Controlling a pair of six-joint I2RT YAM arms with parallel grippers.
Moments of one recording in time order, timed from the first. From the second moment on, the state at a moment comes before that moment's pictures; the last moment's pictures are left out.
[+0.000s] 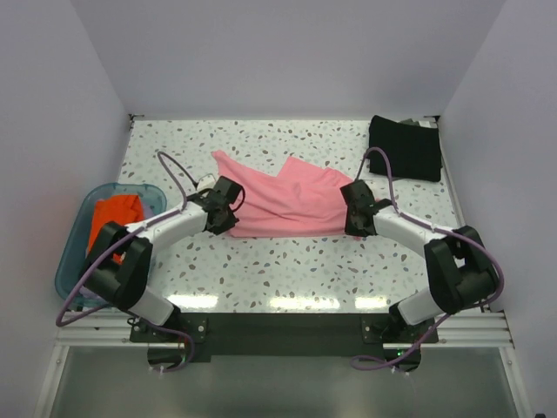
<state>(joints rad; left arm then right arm) -0.51 1.54 0.88 -0.49 -0.35 -0.98 0.42 1.51 0.81 -0.42 0.31 0.53</state>
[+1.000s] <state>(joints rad) -0.15 1.06 1.39 -0.62 -0.21 -0.64 0.10 1.04 1.43 -0.69 0.05 0.58</state>
